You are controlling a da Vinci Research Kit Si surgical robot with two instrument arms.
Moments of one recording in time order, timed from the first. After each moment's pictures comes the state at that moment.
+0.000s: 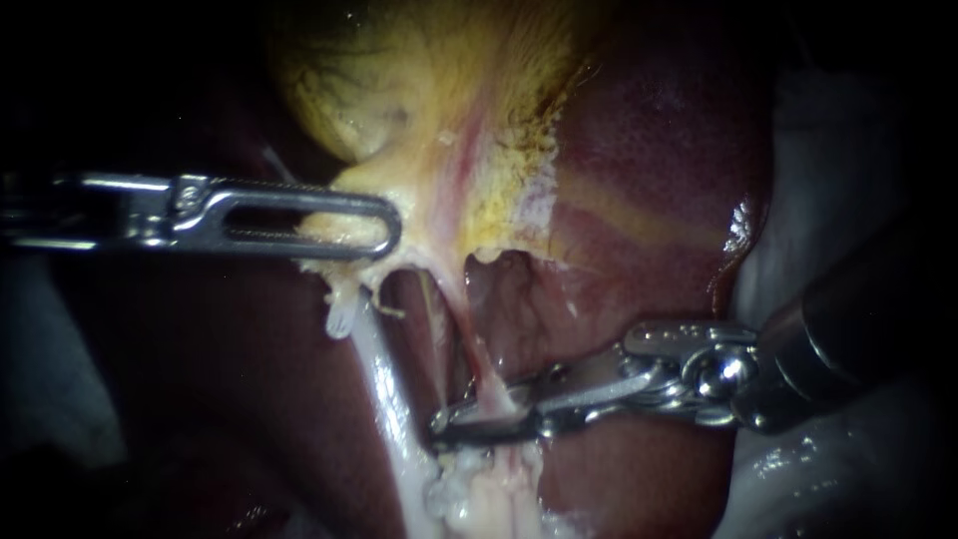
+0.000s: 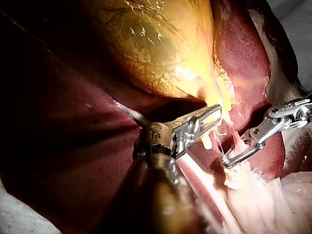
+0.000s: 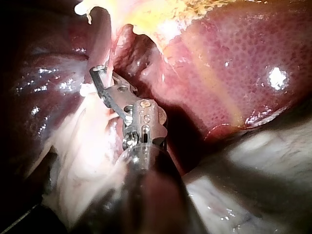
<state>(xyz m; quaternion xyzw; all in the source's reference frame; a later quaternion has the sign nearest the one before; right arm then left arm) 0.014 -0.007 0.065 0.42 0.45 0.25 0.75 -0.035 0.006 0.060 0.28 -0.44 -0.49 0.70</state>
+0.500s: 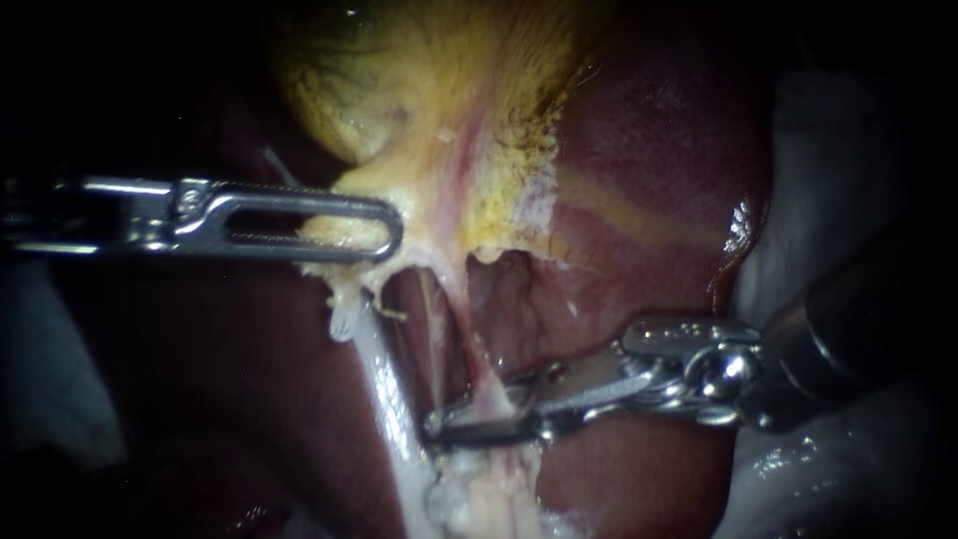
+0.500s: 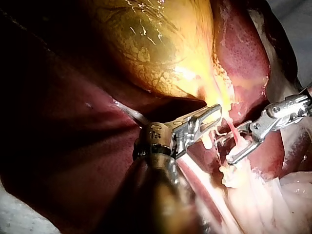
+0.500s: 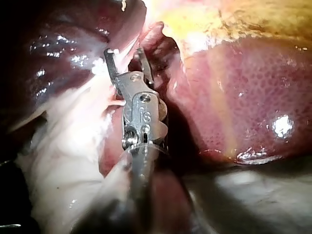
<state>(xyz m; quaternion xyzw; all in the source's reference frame) 0.015 -0.007 0.064 0.27 0.53 0.15 0.79 -0.035 0.006 0.060 0.29 -0.44 -0.49 0.70</state>
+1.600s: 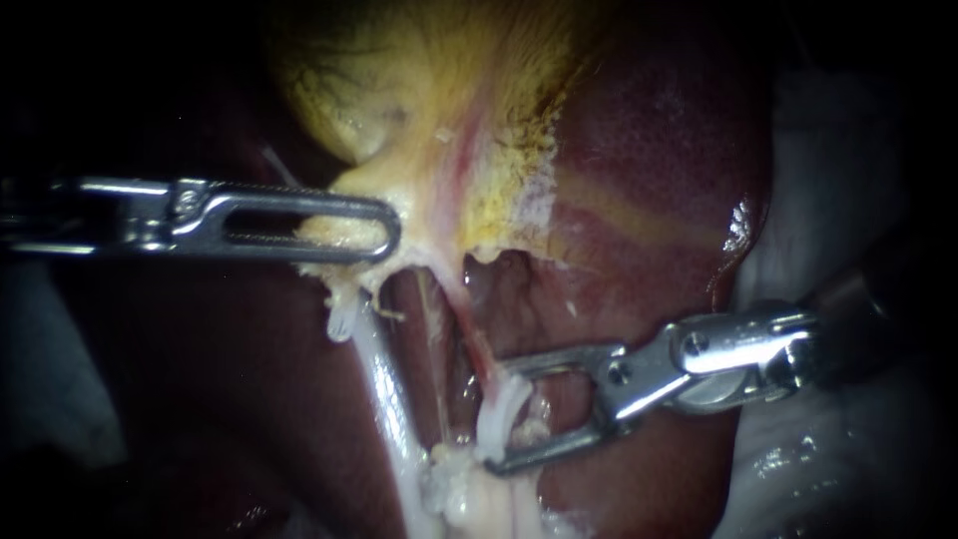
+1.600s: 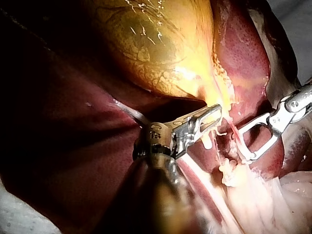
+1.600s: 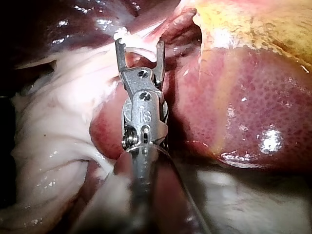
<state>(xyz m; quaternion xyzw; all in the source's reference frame) 0.009 -0.006 0.062 0.25 0.56 0.08 0.79 -0.035 0.006 0.060 0.29 -0.44 -0.49 0.70</state>
